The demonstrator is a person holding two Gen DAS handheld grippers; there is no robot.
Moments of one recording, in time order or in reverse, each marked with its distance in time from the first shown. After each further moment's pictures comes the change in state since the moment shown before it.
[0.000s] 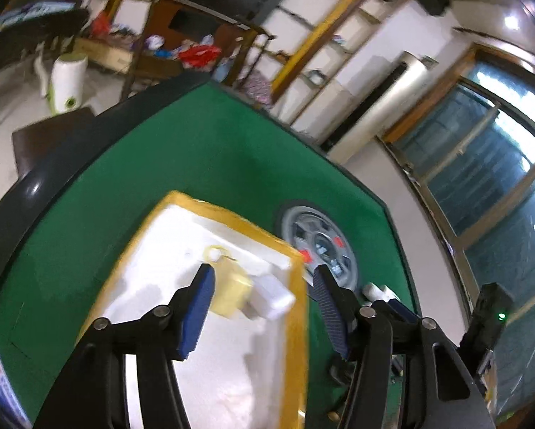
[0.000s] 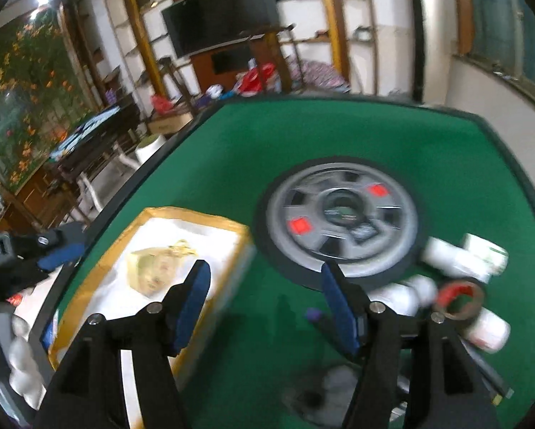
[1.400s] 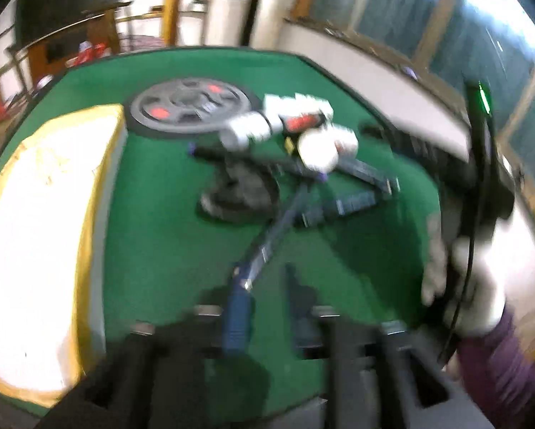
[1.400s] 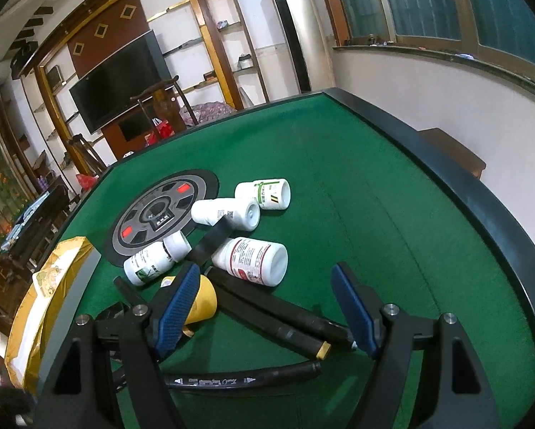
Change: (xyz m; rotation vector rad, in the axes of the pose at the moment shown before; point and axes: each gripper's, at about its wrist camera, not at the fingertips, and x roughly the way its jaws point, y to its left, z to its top) left arm 0.043 -0.137 -0.175 0.504 0.271 0.018; right arm -0.067 -0.183 -0.100 0.307 -0.163 -0.215
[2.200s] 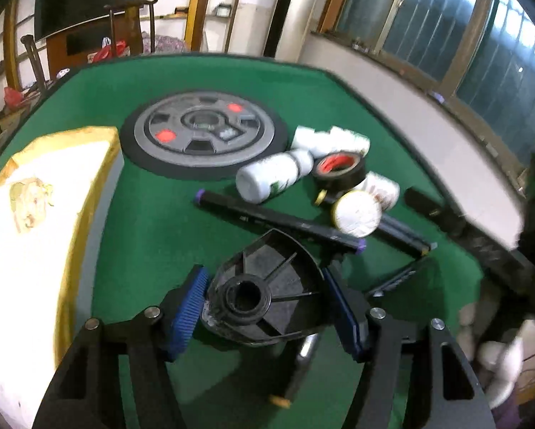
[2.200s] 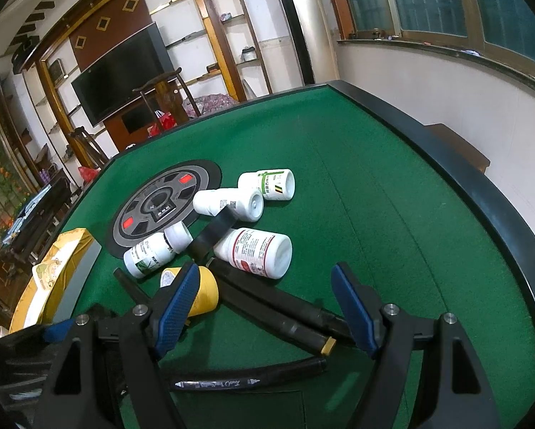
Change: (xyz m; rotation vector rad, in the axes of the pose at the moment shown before) left arm 0.036 0.005 0.041 -0.051 -0.042 0.038; right arm 0.003 0.004 -0.003 -0.010 0.026 0.007
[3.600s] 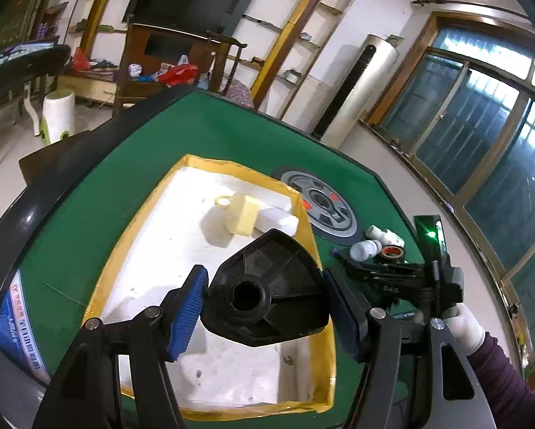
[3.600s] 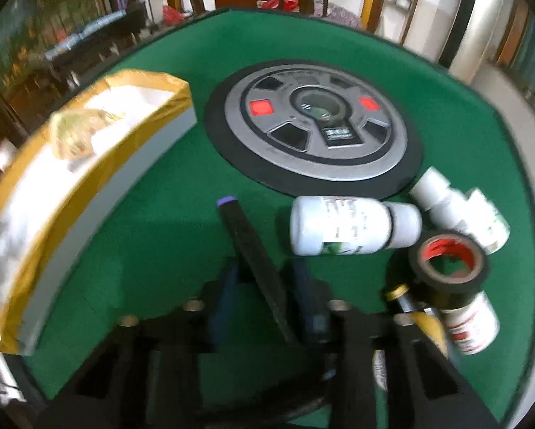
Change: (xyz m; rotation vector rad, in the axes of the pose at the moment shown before) left arm -0.127 0.173 -0.043 -0.313 -0.258 -0.002; right arm 0.093 0.172 -0.013 -0.555 0.428 0.140
